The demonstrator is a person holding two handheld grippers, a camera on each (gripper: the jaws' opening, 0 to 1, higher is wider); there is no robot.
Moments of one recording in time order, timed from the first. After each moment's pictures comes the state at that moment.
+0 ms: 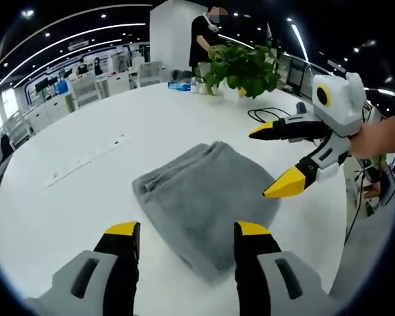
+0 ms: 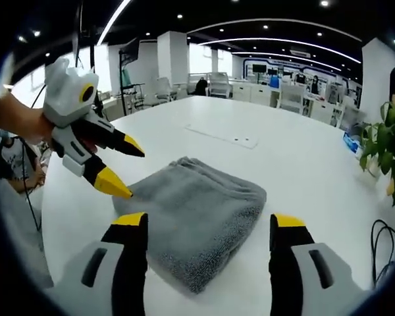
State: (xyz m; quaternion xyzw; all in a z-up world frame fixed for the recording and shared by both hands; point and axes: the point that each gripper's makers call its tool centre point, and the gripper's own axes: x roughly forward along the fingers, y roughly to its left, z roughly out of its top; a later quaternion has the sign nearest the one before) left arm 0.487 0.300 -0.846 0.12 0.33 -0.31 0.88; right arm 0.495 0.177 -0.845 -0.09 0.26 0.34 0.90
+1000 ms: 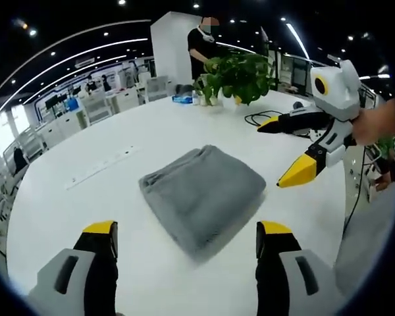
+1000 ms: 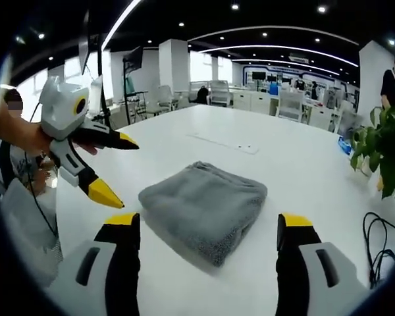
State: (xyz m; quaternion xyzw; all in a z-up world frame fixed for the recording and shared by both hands) left arm 0.437 0.308 -0.824 0.14 0.29 -0.28 0.90; right arm 0.445 0.167 -0.817 -0.08 0.24 0.34 0.91
